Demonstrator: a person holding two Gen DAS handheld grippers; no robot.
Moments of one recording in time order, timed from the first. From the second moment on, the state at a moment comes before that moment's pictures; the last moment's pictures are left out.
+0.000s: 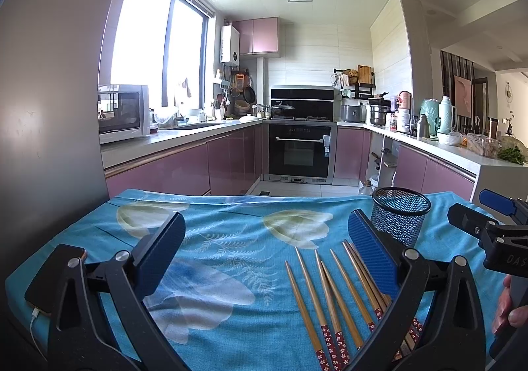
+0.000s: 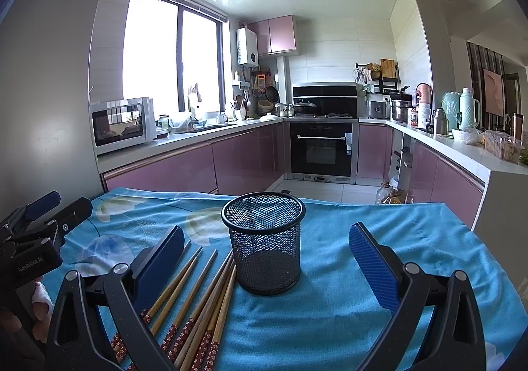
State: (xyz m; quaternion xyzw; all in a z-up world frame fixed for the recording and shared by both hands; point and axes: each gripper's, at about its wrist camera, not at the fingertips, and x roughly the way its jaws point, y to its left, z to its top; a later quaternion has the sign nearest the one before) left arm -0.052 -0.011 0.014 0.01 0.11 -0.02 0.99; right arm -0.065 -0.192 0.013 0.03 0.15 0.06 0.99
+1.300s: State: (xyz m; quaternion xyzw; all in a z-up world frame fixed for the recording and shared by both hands) left arm -0.041 -0.013 0.007 0.01 0.14 -0.03 0.99; right arm -0.065 -0.192 0.012 0.03 0.18 0.07 0.98
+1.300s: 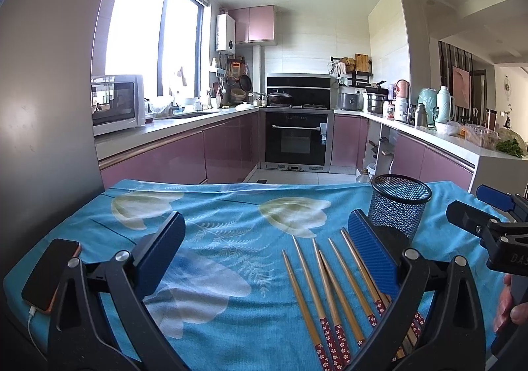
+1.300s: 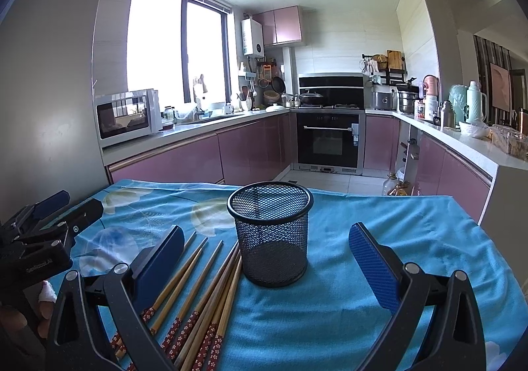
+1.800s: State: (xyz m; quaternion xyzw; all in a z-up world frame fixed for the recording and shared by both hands) left arm -0.011 -0.011 -0.012 0.04 0.24 -0.06 0.97; right arm -0.033 -0.175 -0.020 -0.01 0.31 0.12 0.94
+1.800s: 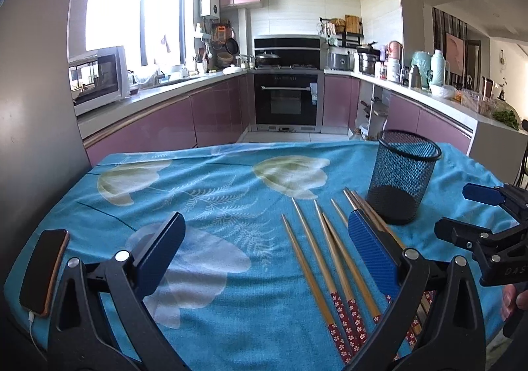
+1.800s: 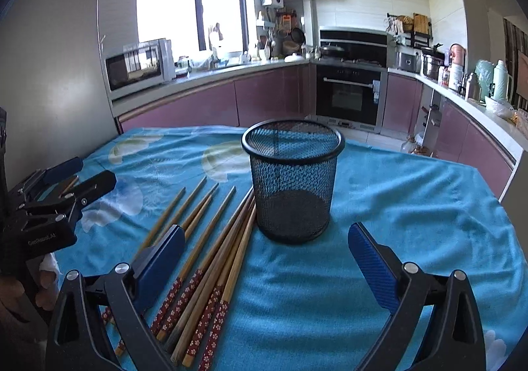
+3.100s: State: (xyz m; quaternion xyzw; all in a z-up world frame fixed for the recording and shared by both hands) left arm 0.054 -0.018 -0.070 0.01 0.43 -0.17 0.89; right arm 0.009 -0.175 -0.044 0.03 0.44 0.20 0.88
